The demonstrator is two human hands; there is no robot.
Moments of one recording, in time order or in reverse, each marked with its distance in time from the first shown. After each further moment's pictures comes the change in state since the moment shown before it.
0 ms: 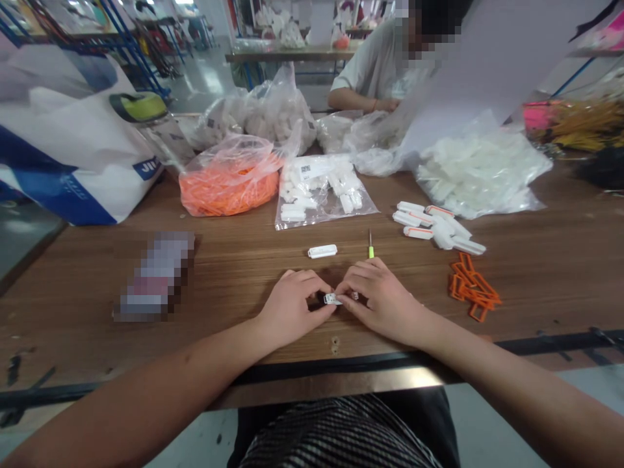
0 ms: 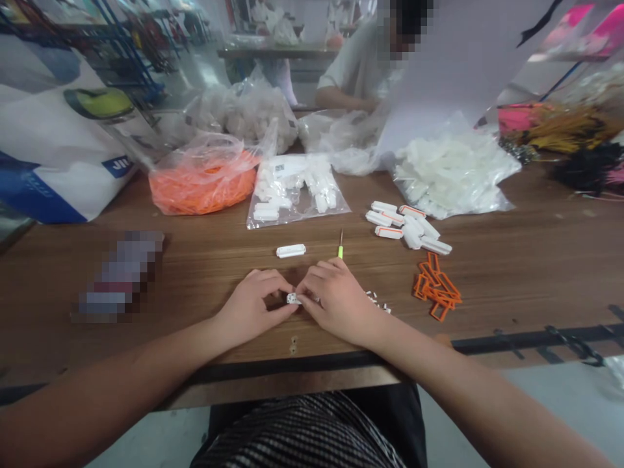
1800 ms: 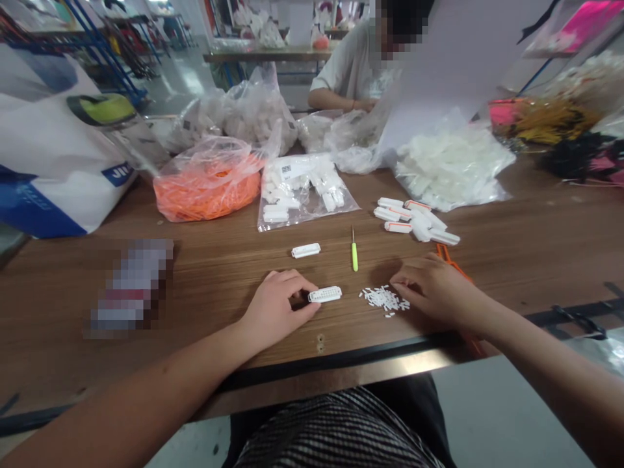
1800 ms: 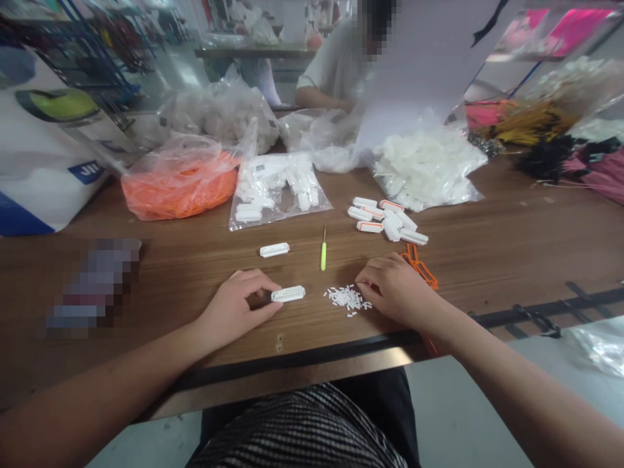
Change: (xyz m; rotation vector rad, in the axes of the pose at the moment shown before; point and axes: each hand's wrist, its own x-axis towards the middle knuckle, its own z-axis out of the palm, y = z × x) left_hand 0.003 0.000 -0.004 -0.002 -0.035 -0.029; right_hand -0.069 0.065 -0.049 -0.311 -0.088 0.167
